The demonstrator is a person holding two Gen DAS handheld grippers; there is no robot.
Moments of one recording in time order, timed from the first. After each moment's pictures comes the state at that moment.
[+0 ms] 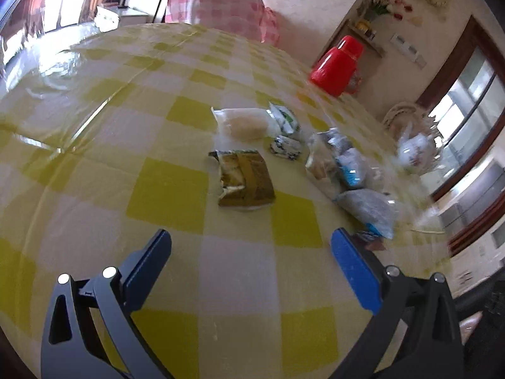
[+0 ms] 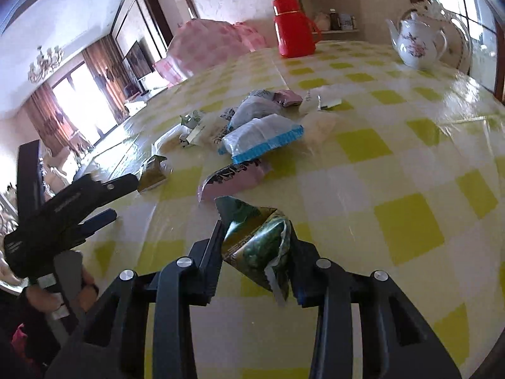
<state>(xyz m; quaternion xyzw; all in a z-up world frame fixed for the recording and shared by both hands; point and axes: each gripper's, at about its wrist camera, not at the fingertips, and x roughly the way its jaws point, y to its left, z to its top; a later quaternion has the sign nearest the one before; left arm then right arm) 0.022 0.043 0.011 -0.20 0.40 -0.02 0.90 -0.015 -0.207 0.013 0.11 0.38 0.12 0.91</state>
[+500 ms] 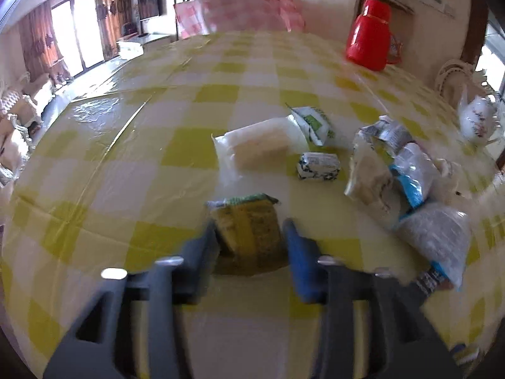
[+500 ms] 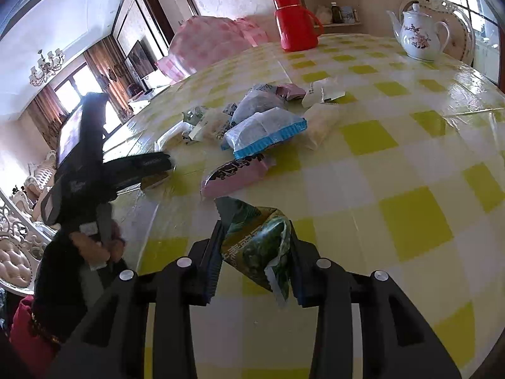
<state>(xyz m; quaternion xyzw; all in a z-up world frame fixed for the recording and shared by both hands) 0.077 0.011 0.011 -0.08 0.43 0.06 0.90 -0.014 -0.209 0.010 0.12 0.39 0.13 0.90</state>
